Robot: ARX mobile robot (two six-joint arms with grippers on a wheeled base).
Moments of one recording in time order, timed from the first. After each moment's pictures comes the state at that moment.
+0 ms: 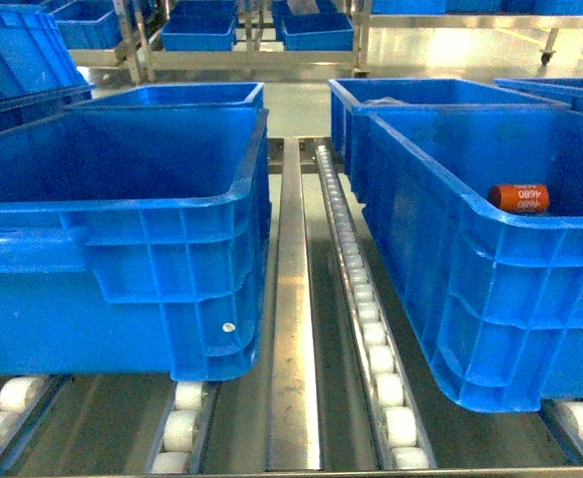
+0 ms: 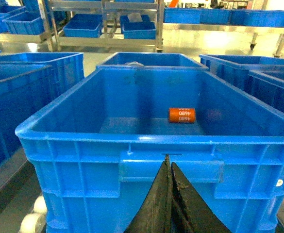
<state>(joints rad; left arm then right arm) 0.00 0.79 0.02 0.75 0.00 -0.02 0.00 0.80 0.02 0.76 0.00 -0.01</state>
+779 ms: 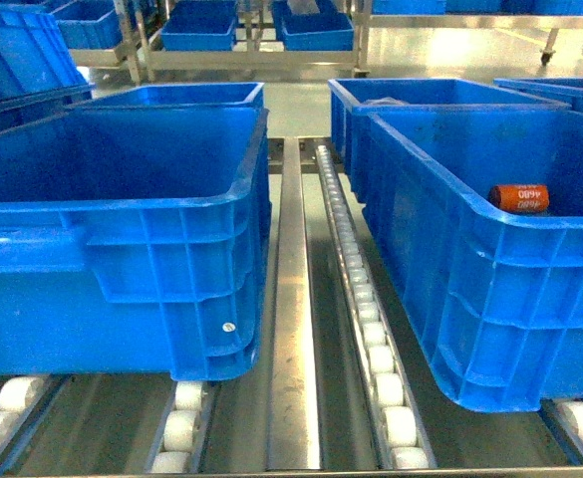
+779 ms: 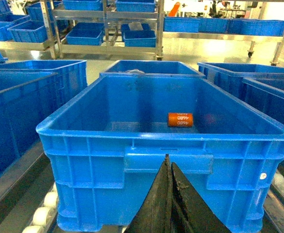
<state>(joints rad) 0.00 0.27 0.01 0.27 0.00 -0.02 0.00 0.28 0.01 0.28 0.00 -0.01</state>
